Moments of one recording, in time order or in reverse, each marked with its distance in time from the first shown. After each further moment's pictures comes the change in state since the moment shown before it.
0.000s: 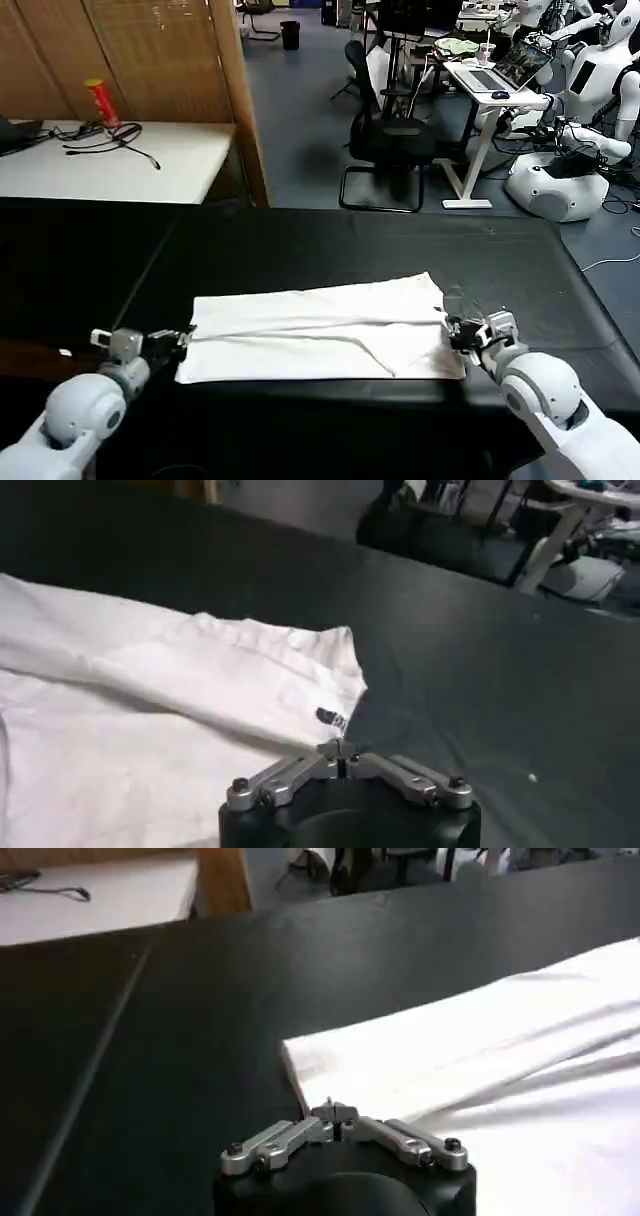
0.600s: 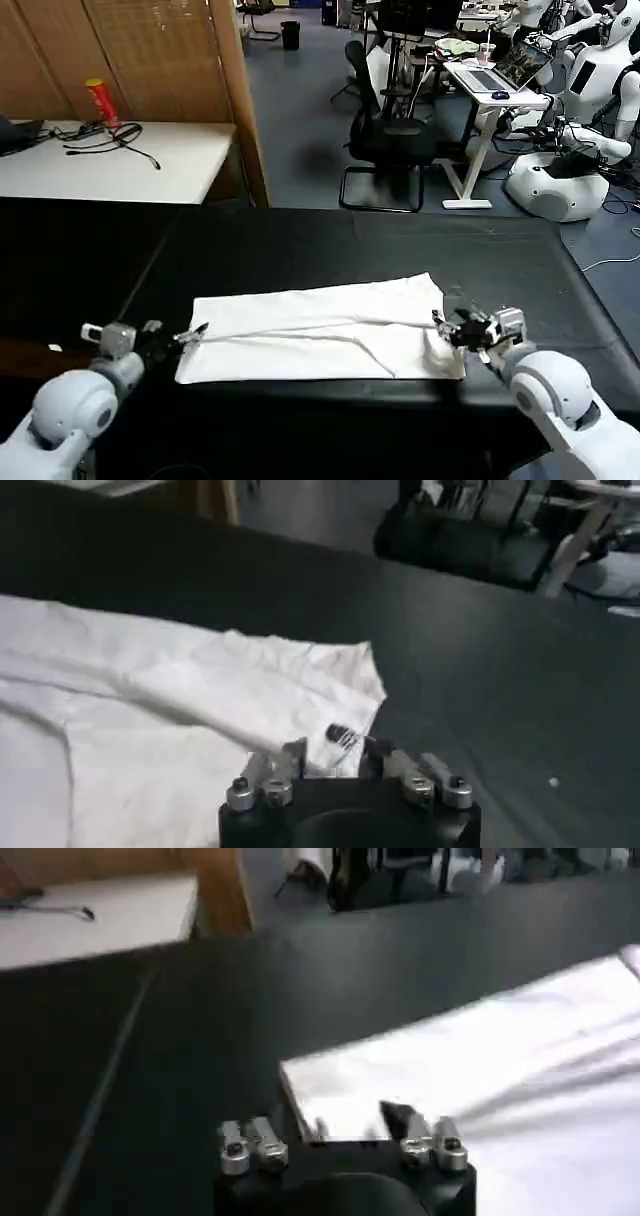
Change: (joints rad) left arm -0.038 -0.012 -0.061 -0.031 -0.072 0.000 -0.014; right arm 0.059 0.051 0.039 -0.024 0.093 0.002 0.037
